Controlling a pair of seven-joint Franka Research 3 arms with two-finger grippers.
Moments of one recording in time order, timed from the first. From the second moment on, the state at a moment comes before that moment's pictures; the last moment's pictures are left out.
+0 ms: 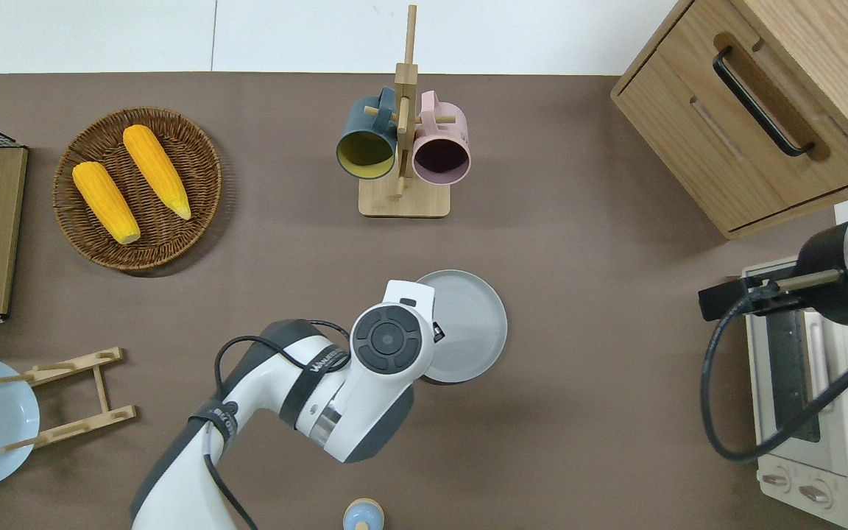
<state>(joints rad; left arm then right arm) -0.40 0.30 -0.30 -2.04 0.01 2.32 -1.24 0.02 -0.01 0.11 -1.48 0.00 1.39 0.02</state>
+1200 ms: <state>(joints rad) -0.54 0.46 -0.30 -1.84 0.10 2.29 -1.51 0.02 -0.01 0.11 -1.48 0.00 1.39 0.02</state>
